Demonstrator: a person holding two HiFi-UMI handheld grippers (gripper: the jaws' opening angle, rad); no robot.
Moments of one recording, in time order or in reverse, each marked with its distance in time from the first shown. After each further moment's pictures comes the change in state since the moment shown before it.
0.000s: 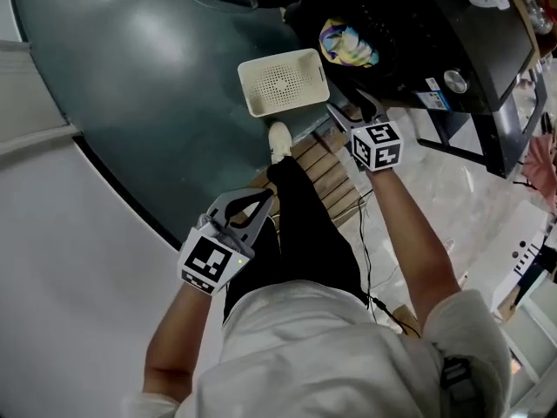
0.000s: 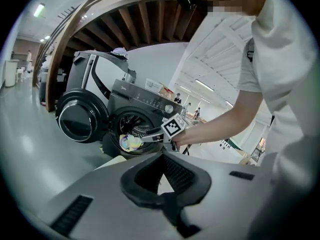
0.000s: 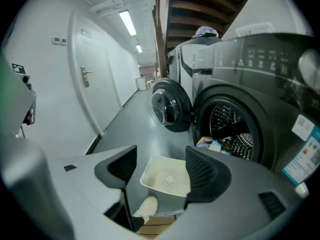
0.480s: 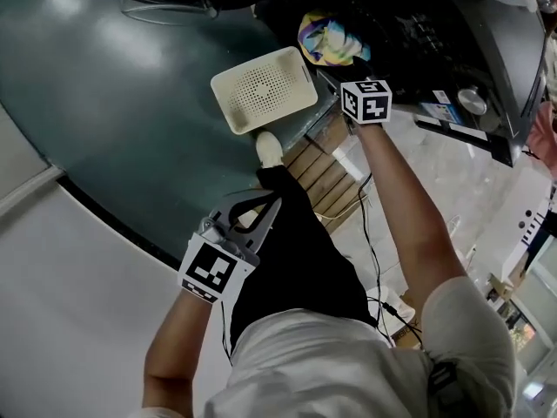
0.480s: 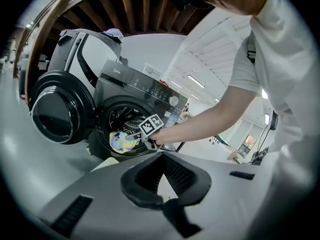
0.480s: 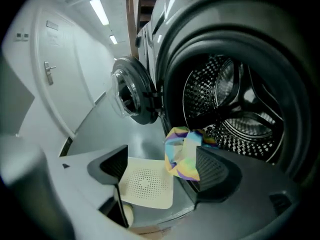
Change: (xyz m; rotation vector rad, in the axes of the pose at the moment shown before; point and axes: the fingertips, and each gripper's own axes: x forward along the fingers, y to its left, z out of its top) left arm 0.118 0.074 0.007 0.022 0.071 -0.155; right arm 0.143 -0.164 -0.040 0.136 0.091 -0.199
